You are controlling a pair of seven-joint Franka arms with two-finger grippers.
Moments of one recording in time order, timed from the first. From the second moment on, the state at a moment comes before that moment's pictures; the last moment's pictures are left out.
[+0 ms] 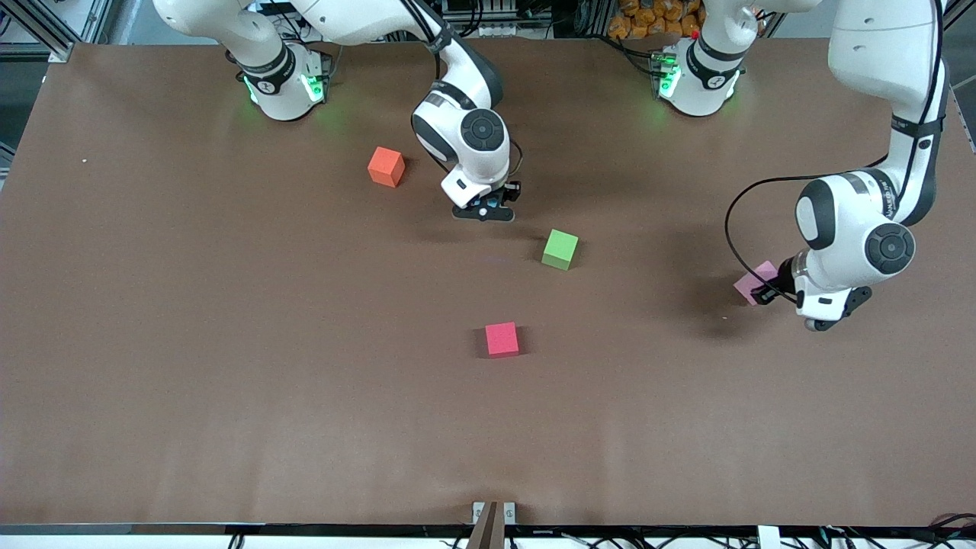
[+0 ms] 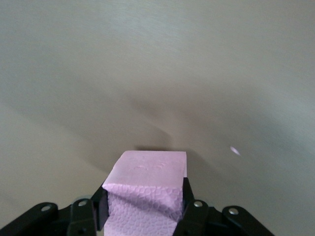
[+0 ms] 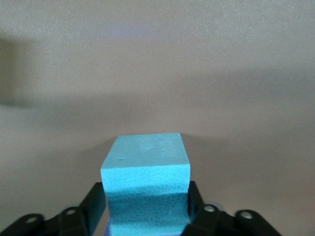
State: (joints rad) left arm -0.28 0.40 0.33 -2.04 -0.12 2.24 -0.46; right arm 0.82 0.56 0.15 -1.85 0.08 2.32 0.99
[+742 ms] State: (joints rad) left arm -0.37 0.34 0.23 -1.80 -0.12 1.94 -0.46; right arm 0.57 0.49 0.13 -1.83 0.08 2.29 0.81
